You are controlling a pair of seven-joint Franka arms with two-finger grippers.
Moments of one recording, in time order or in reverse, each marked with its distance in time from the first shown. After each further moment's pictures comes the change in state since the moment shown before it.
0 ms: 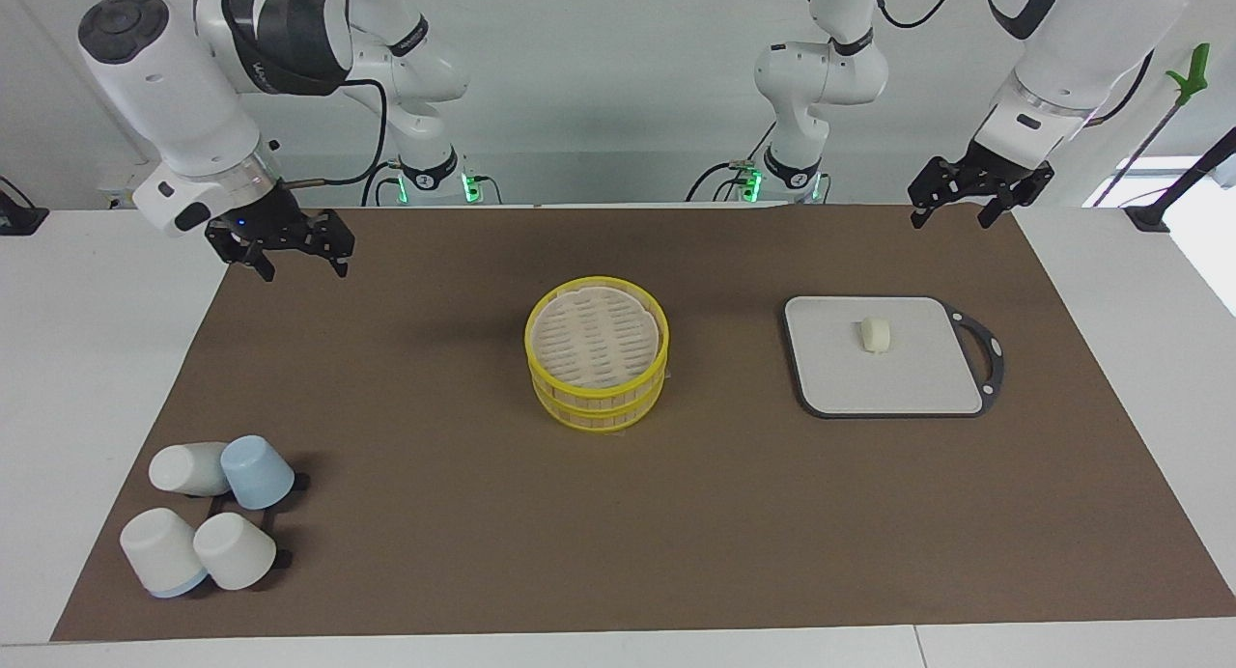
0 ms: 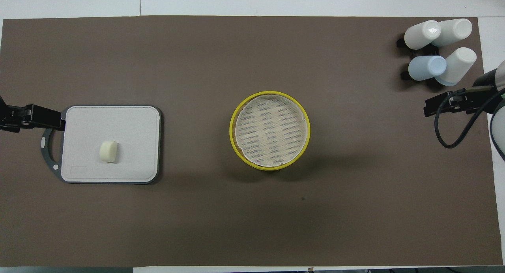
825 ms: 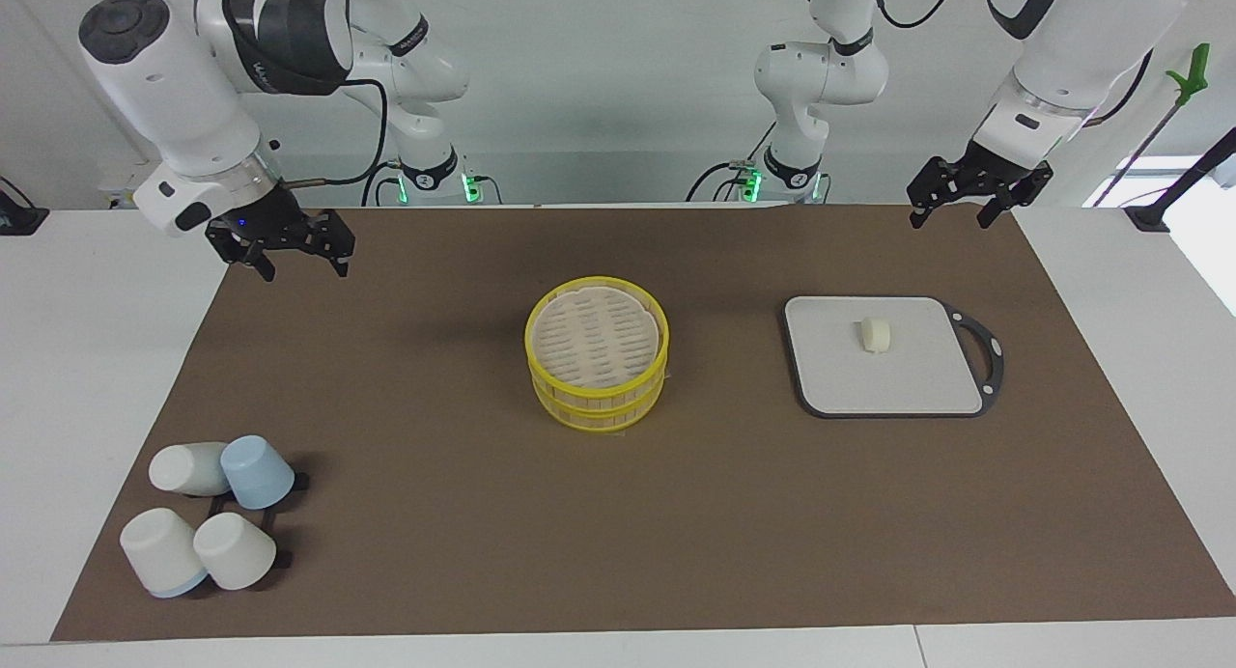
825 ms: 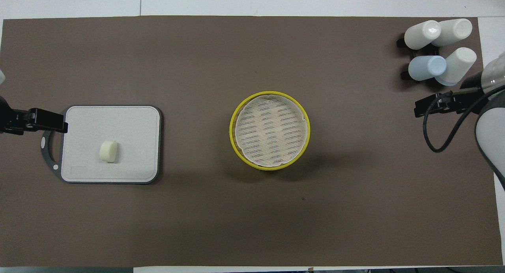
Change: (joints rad) left arm 0.008 -0.036 0.013 -0.123 0.001 0.099 0.010; right arm 0.040 -0.002 0.013 -0.021 0.003 0.042 0.005
